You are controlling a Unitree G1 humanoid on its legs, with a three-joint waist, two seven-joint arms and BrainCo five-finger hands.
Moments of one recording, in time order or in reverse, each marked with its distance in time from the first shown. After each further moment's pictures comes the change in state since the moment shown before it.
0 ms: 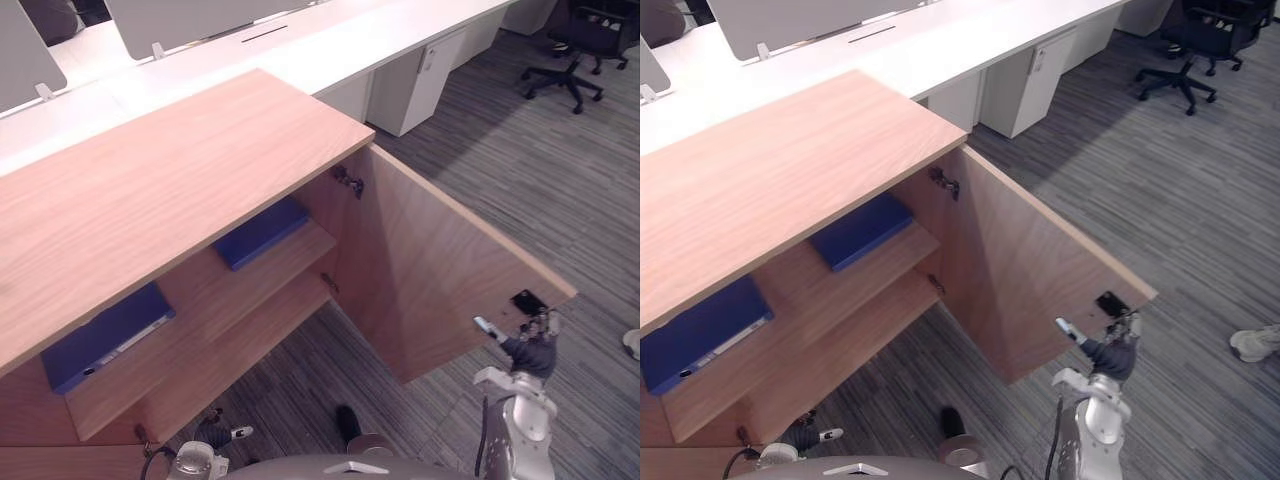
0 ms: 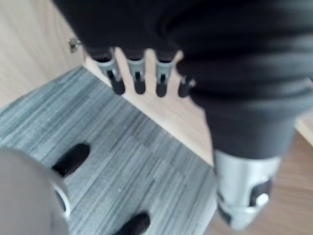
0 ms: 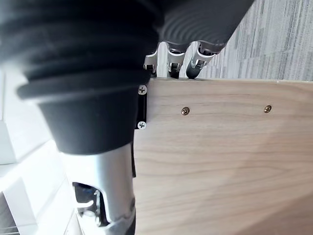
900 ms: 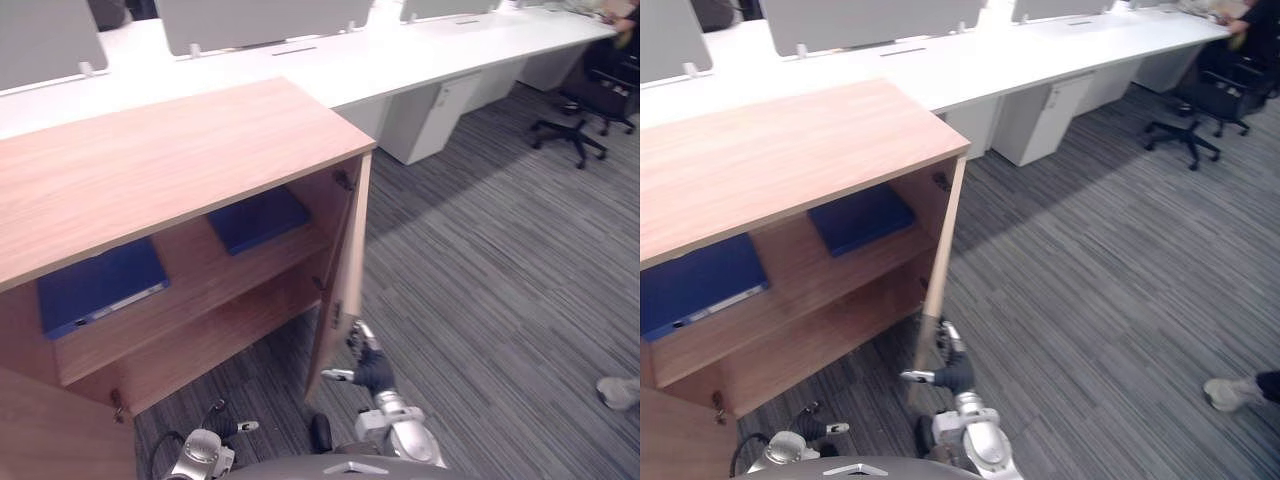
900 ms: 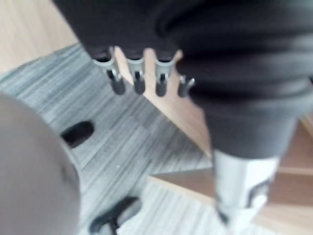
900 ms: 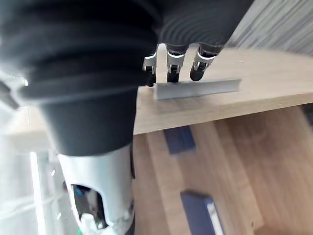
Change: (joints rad) left arm -0.048 -0.007 -0.074 0.035 0.040 0.007 0.043; right arm -0.046 -0.019 0.678 0.019 -0.134 0.057 0.179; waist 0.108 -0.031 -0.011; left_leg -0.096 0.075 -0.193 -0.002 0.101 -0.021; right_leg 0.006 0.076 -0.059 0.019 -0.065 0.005
